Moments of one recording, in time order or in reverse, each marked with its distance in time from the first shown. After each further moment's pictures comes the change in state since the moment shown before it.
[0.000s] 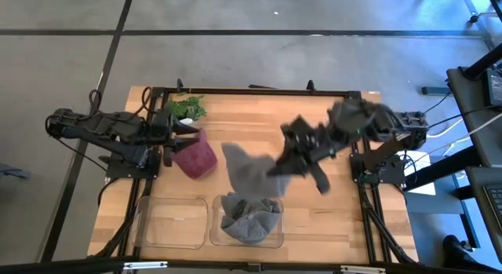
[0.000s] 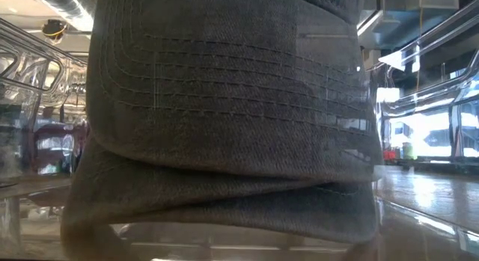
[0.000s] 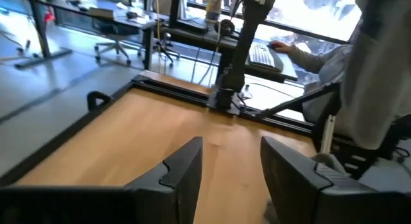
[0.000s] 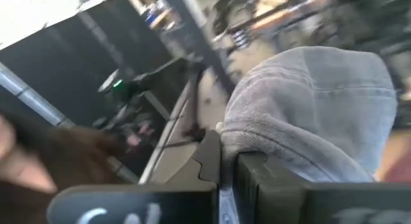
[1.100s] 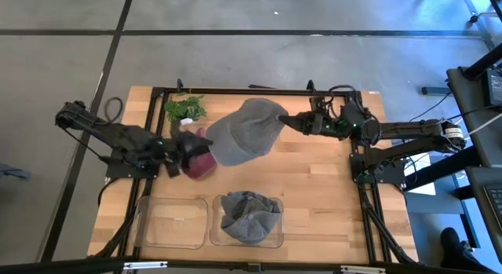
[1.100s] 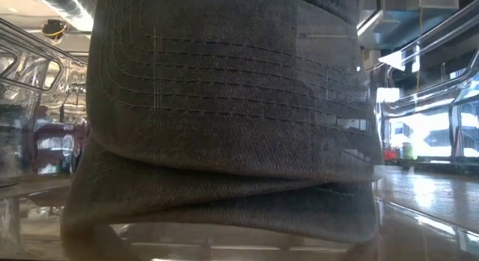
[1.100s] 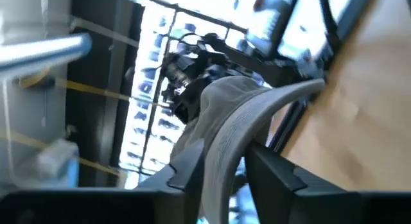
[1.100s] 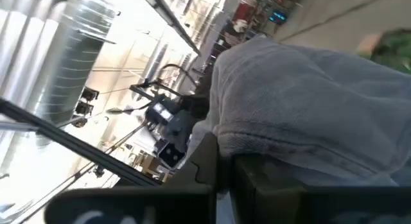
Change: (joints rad) left arm -0.193 0.204 0.000 0.397 -0.179 1.563; right arm -0.365 -0.567 -1.385 1.170 0.191 0.561
